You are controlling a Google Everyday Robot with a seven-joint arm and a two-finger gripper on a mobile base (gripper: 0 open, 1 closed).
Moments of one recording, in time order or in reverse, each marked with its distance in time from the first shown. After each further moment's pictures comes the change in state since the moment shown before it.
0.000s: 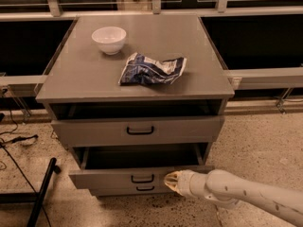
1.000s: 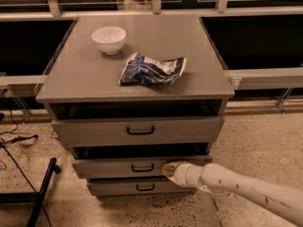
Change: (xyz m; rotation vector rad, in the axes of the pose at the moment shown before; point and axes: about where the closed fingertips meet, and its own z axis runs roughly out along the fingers) arm 0.002 -0.043 0.028 0.089 -0.010 -0.039
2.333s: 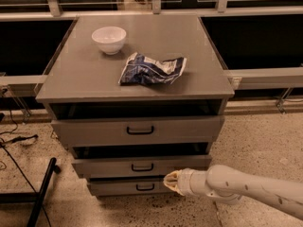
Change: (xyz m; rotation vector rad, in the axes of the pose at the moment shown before) arm -0.025 0.041 -0.051 -0.153 0.029 0.077
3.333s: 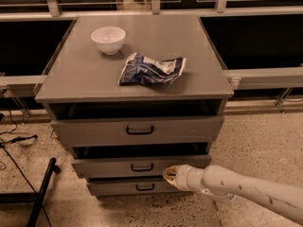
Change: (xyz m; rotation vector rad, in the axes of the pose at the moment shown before) arm 0.016 -0.028 0.032 0.101 -0.013 -0.010
